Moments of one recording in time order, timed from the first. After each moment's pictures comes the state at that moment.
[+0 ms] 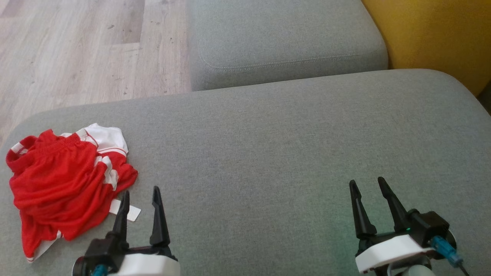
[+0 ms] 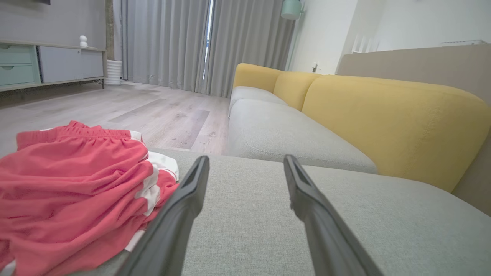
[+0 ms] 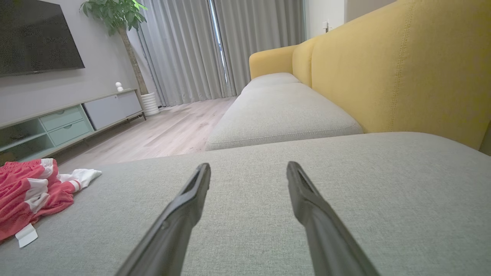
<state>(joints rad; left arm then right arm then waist) 0.07 0.04 -0.18 0.17 -0.31 0.04 -0.22 0.06 -0.04 0.12 0.24 0.18 0.12 -0.22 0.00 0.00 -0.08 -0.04</state>
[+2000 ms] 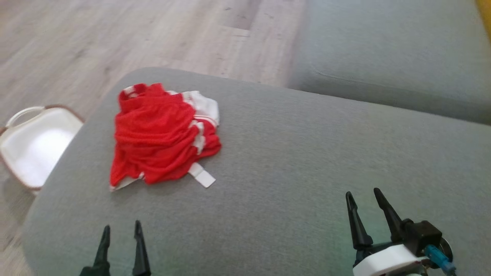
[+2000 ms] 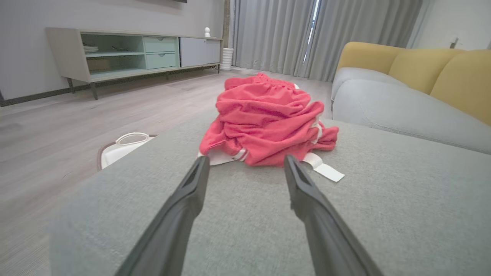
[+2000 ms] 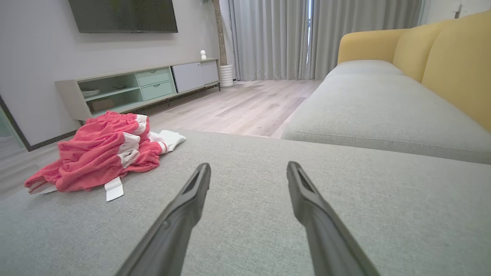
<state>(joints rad) 0.14 0.05 -0.07 0.28 -0.17 0.06 -0.25 0.08 -0.04 0.13 0.29 0.14 0.12 -0.25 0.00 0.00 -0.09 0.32</state>
